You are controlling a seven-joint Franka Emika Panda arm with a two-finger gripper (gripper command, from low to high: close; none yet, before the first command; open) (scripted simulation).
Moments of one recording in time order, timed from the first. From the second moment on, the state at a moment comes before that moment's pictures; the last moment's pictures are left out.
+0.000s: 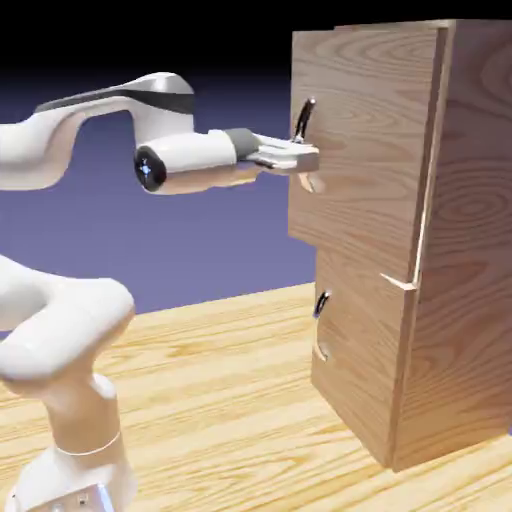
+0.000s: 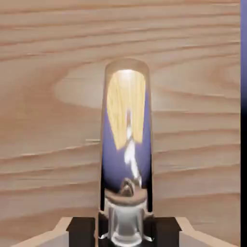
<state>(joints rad) -0.68 -1.25 0.52 -2.75 2.05 2.34 2.38</state>
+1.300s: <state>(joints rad) -0.30 -0.32 -0.72 -2.12 1.07 0.83 1.95</state>
